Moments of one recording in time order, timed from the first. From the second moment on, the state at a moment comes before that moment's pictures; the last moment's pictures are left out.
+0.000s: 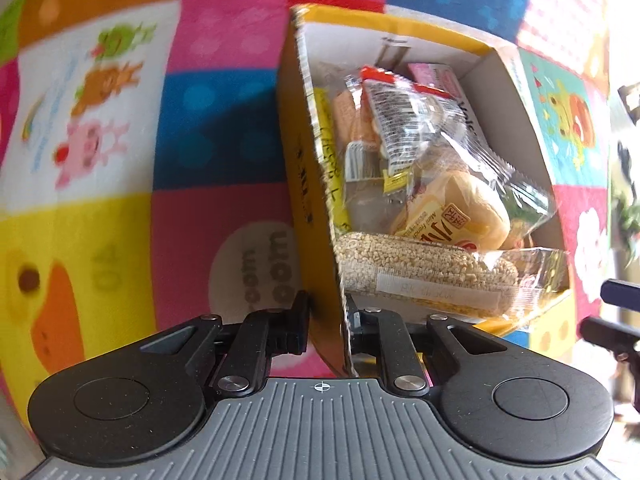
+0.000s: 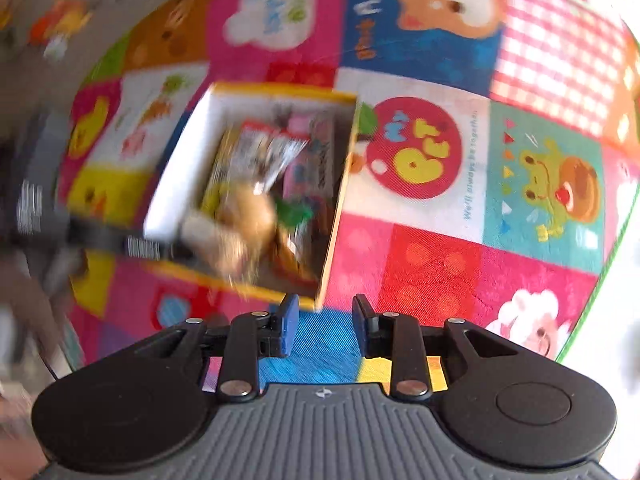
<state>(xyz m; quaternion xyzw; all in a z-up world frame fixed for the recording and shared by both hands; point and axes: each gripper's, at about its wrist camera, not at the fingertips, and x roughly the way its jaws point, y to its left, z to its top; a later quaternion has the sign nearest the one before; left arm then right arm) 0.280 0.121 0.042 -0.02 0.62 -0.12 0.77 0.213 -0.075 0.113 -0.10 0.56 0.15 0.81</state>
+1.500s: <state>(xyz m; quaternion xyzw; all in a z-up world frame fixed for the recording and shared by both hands) 0.134 0.059 0.038 -0.05 0.38 -0.04 0.92 0.107 -0.164 0.024 0.01 0.42 0.04 0.91</state>
